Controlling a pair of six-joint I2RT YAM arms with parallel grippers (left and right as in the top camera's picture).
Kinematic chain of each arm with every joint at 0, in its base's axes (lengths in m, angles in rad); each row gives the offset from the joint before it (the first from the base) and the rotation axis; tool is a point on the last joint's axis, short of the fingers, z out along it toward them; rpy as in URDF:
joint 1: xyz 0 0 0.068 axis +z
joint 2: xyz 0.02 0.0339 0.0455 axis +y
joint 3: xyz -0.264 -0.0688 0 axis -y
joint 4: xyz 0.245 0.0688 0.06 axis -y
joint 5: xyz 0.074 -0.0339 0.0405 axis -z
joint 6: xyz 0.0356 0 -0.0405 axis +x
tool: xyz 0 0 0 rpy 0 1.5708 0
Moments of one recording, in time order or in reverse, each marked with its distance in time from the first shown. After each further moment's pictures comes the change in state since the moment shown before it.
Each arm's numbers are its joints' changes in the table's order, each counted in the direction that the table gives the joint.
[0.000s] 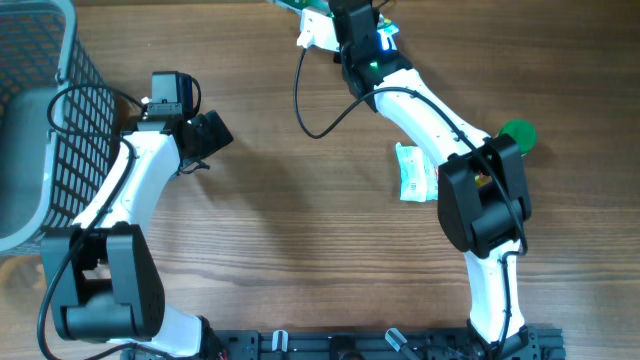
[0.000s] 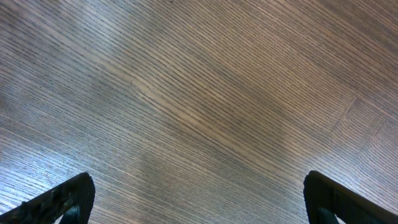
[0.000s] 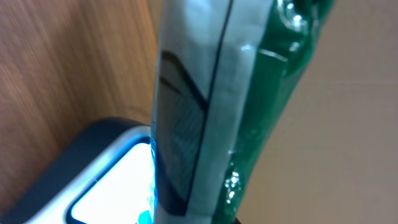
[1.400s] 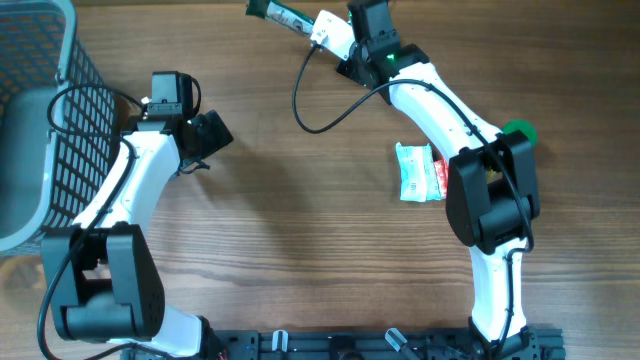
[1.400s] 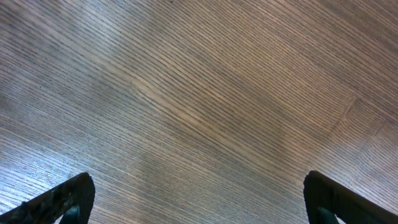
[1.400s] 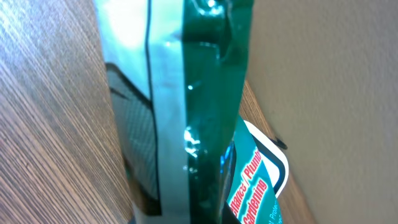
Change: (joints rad) left arm 0.000 0.000 0.000 0.000 0.000 0.000; right arm -0.062 0.000 0.000 -0.192 -0.294 0.372
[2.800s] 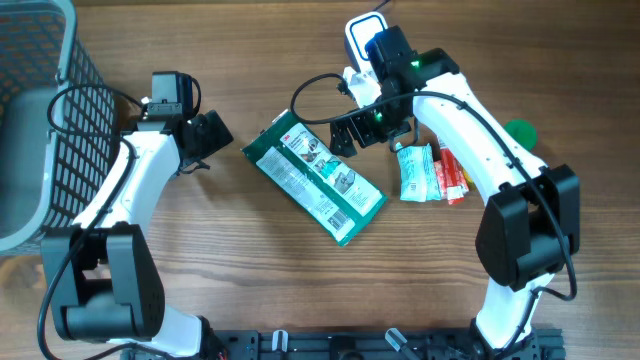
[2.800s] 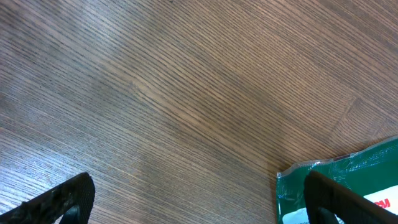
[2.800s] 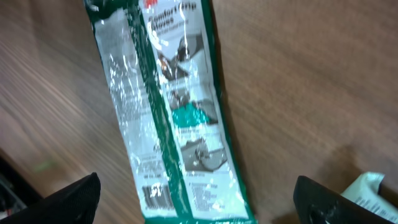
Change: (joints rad) left arm 0.000 0.000 0.000 0.000 0.000 0.000; right arm 0.000 -0.242 -0.147 -0.731 -0.456 0.707
